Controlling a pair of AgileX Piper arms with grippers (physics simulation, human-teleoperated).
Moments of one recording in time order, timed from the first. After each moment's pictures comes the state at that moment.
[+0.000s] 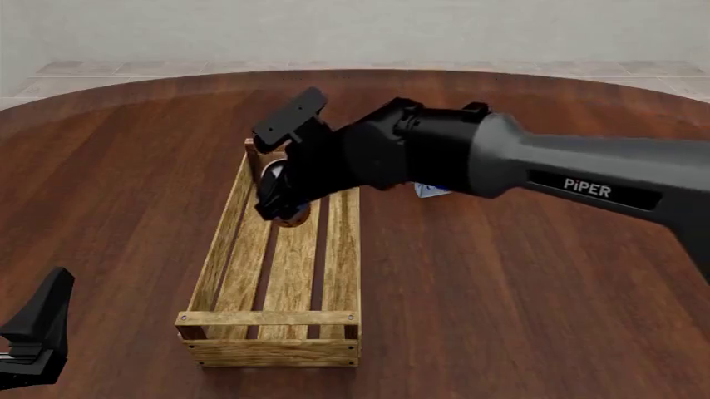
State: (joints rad) left arm 0.00 0.00 0.00 0.00 0.00; right arm 0.83 1.86 -1.48 0.39 -0.14
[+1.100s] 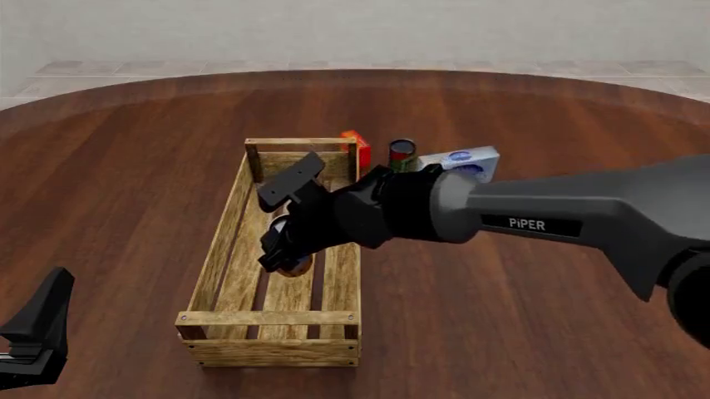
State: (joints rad) left arm 0.00 0.00 0.00 0.00 0.00; right arm 0.86 1.96 -1.34 0.25 -0.06
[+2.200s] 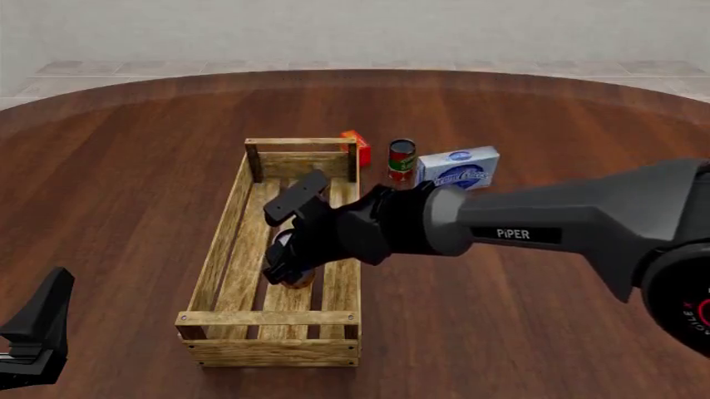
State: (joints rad) left arm 0.00 0.00 0.00 0.00 0.00; right arm 0.85 1.99 -1.29 0.19 -0.03
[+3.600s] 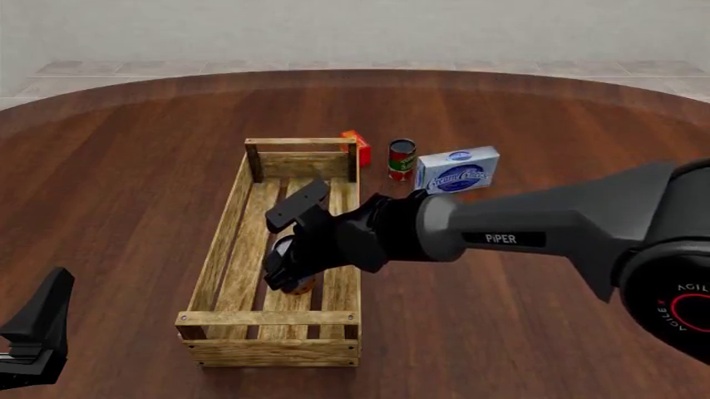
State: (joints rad) left arm 0.00 0.00 0.00 0.00 0.00; right arm 0.85 2.03 -1.28 0.15 0.00
